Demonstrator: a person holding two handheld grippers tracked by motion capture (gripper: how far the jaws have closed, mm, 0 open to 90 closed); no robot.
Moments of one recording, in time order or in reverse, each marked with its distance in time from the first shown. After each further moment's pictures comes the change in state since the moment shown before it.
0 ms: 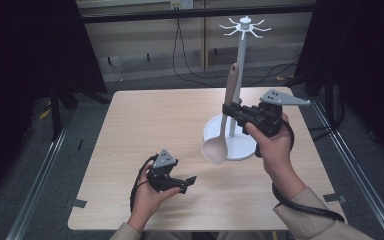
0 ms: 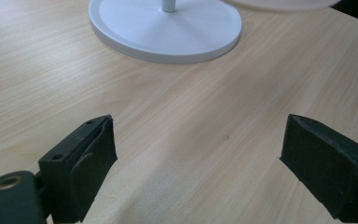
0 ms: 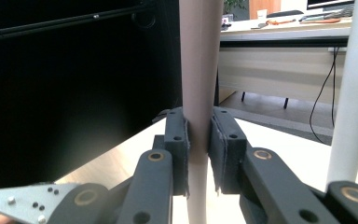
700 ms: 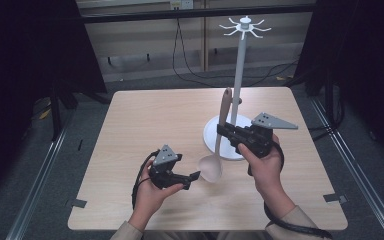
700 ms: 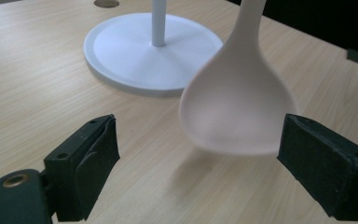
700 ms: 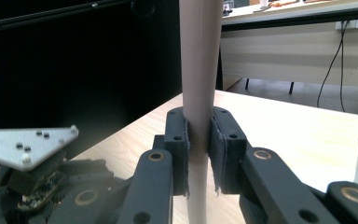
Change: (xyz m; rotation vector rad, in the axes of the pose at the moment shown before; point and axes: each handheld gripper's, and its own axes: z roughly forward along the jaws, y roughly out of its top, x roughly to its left) left arm -0.007 0.015 -0.006 -0.053 -0.011 0.010; right arm 0.014 -0.052 0.003 0.021 -0.005 0.045
